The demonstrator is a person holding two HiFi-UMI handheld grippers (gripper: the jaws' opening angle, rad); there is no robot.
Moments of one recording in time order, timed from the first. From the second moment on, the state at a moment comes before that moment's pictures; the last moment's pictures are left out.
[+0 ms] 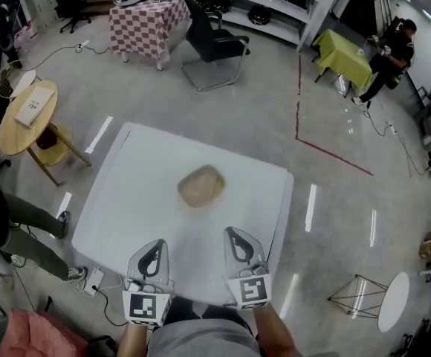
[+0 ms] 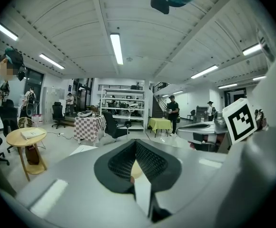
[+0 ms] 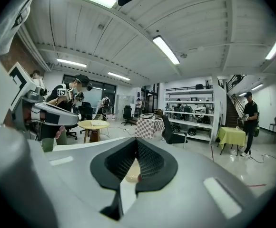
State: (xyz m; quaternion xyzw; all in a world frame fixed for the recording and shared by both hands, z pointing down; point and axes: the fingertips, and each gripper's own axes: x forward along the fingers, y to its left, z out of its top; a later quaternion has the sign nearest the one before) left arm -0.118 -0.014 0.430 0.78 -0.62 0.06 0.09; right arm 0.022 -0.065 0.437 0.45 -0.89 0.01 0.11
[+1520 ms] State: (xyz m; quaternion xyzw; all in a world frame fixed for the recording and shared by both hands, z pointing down) left arm -0.133 -0.085 0.559 0.72 -0.67 0.09 0.16; right arm -0.017 -0.152 0.592 0.34 -0.92 0.03 0.20
